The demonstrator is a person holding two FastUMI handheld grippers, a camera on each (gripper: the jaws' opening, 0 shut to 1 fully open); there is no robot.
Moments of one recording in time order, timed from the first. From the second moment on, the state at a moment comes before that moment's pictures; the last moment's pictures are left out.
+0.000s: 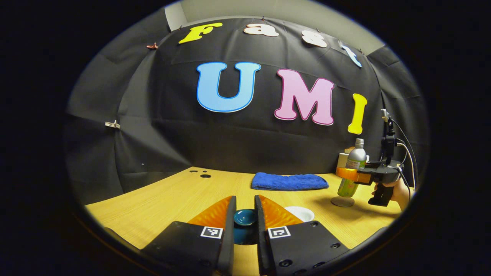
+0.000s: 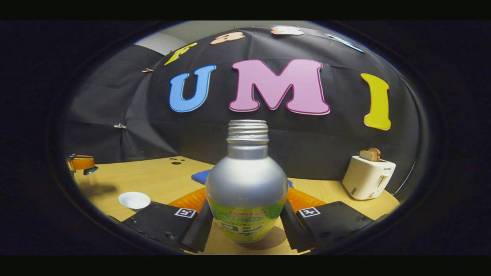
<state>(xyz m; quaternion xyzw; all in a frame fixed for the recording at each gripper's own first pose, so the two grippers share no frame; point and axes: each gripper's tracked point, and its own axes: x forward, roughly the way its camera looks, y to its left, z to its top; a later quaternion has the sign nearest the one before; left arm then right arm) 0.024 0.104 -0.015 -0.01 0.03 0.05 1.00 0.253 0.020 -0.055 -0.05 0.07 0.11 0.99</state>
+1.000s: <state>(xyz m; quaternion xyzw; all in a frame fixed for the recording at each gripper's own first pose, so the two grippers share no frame) 0.027 0.107 -0.024 0.00 0.04 0.06 1.00 0.255 -0.006 -0.088 -0.05 0.09 0.06 0.99</state>
